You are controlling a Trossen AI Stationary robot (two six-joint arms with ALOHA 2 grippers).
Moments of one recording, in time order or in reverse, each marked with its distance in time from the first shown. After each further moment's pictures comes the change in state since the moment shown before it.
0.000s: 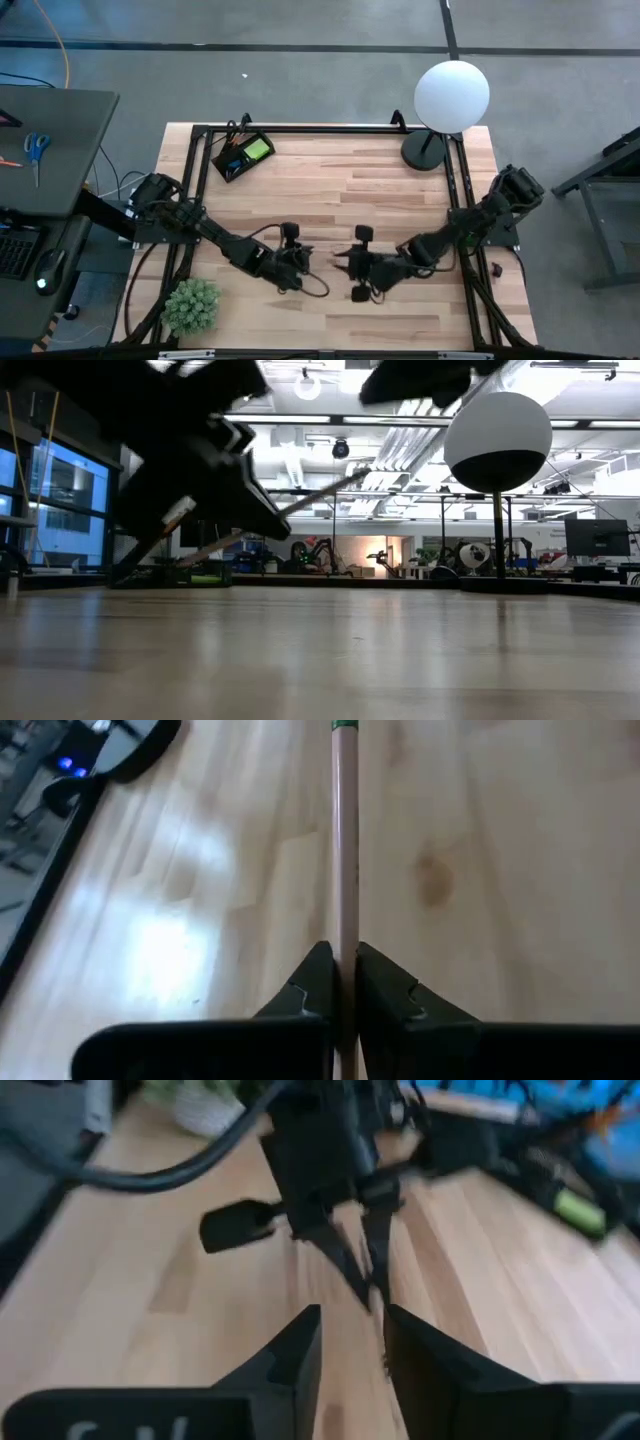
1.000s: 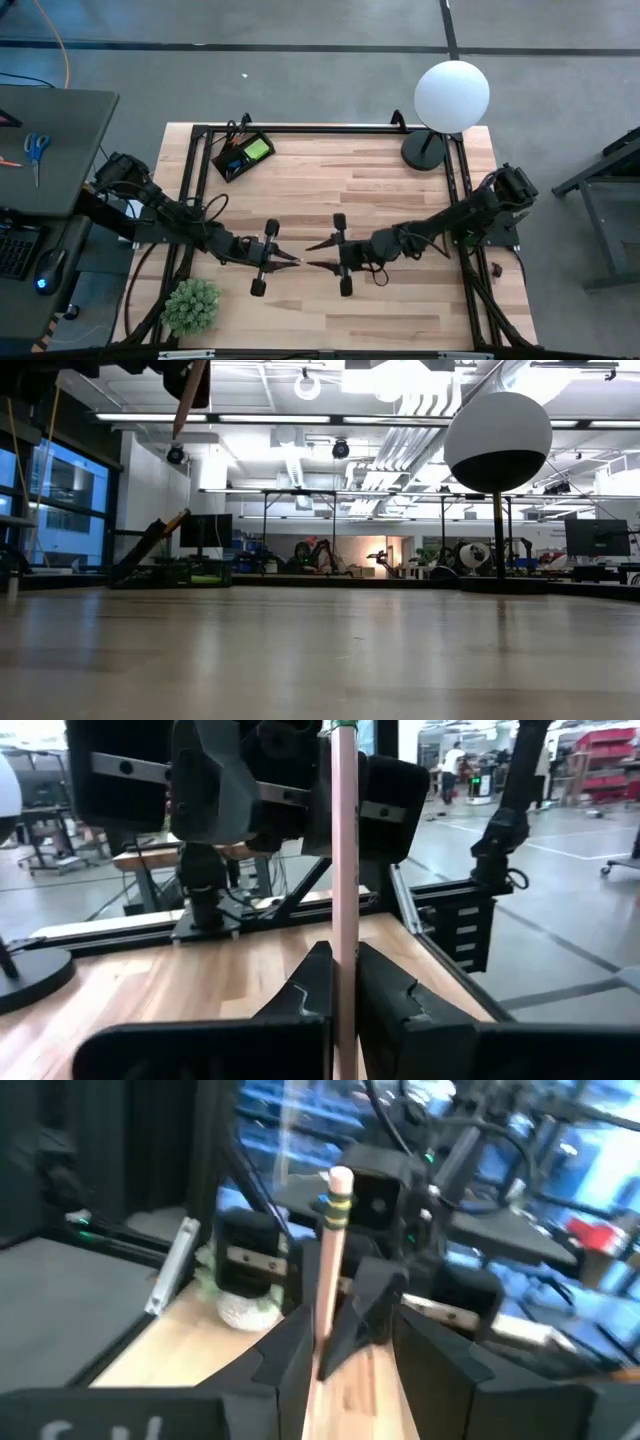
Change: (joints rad) left arm -0.044 -0.362 -0.443 0.965 0.374 0.142; right arm -0.133 0.042 0.000 0.606 -0.303 -0.421
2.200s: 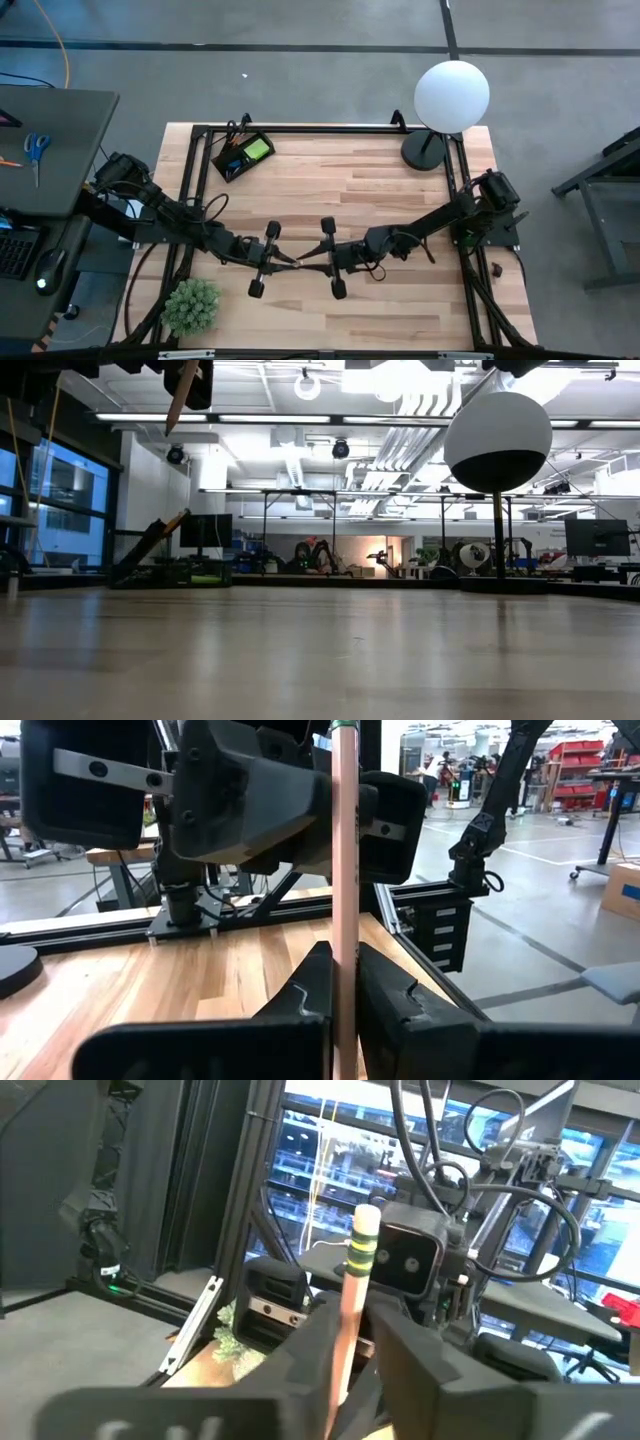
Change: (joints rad) left arm 0.000 0.001 0.000 -0.005 0.056 -0.037; right arm -0.042 0.143 -0.001 0.330 -0.164 -0.061
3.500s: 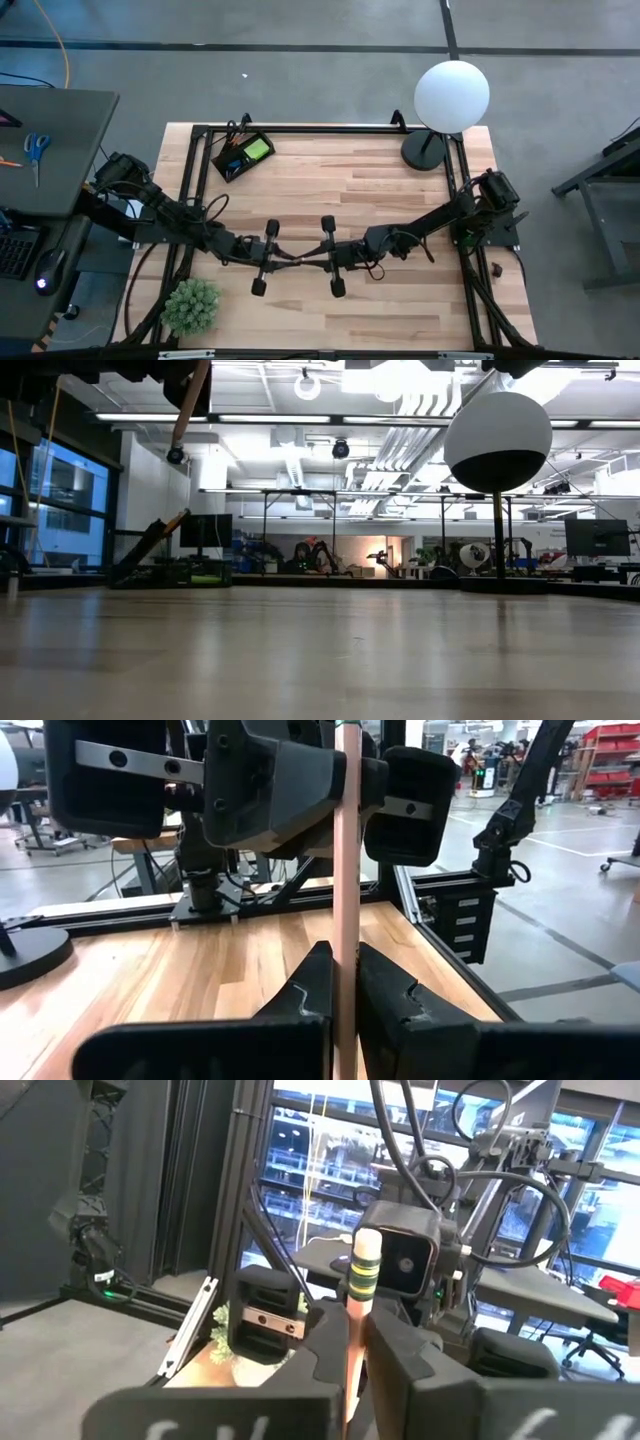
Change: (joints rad) left arm 0.000 0.000 0.000 -0.031 -0.057 -0.006; right arm -0.014 0.000 0.000 -0.005 0.024 0.042
